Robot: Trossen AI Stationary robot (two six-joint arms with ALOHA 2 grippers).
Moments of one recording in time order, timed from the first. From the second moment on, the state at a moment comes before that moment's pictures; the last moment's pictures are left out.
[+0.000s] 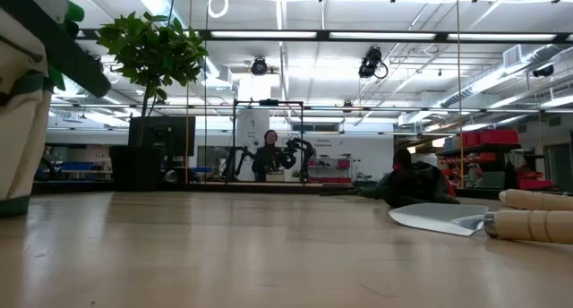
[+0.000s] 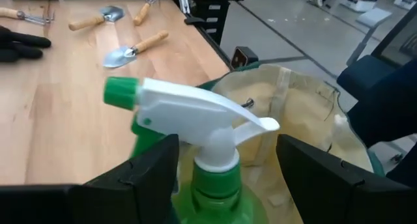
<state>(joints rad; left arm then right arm) -0.86 0.61 0.30 -0.05 -0.34 -0.32 0.11 0.60 1.04 -0.49 0.12 -0.11</state>
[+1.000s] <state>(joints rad) -0.81 0.55 0.57 -0.32 -0.49 -0.24 0.11 0.60 1.04 -0.49 0.12 -0.11</state>
